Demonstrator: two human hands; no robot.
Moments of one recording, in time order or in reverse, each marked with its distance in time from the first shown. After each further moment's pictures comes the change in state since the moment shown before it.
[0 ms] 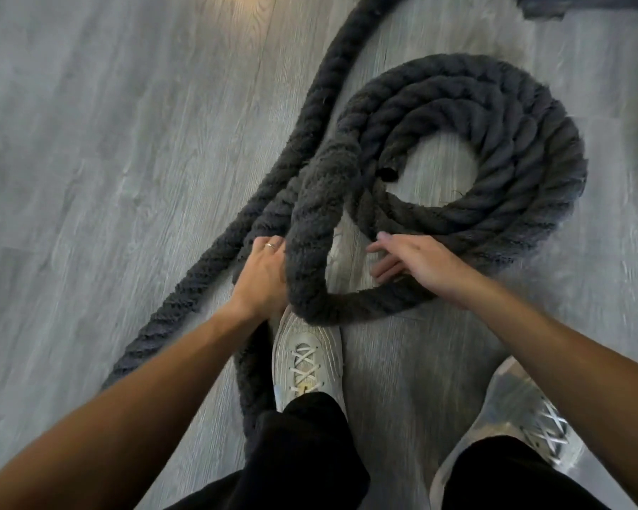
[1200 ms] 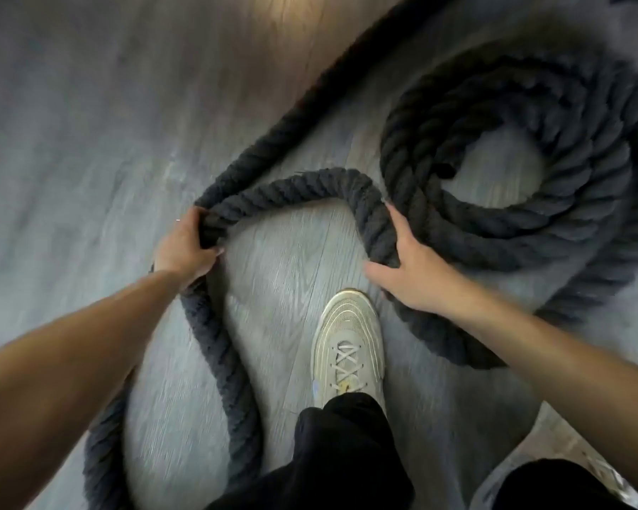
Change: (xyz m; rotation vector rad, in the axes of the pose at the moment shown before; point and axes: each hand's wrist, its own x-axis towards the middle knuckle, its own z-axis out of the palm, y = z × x) left_hand -0.050 -0.158 -0.082 0.058 -0.057 -0.823; right_hand 0.016 -0.030 0.068 -0.333 0.044 -0.123
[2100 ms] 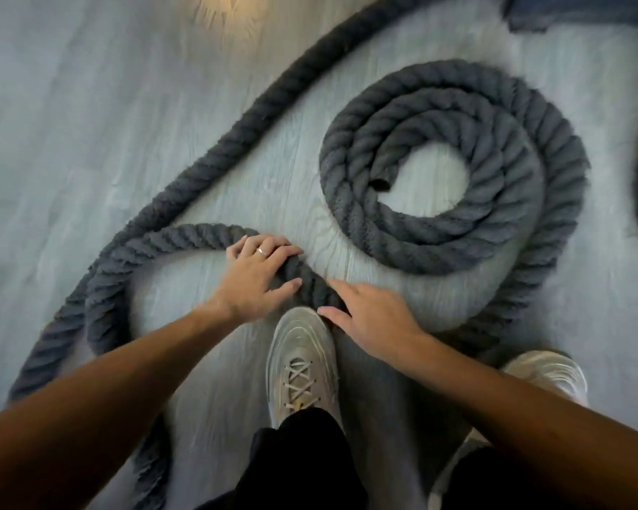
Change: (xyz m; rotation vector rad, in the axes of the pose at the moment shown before) left_hand -0.052 0.128 0.067 0.170 -0.113 0.796; right_hand -0.013 0.060 0.035 -0.614 0.171 -0.148
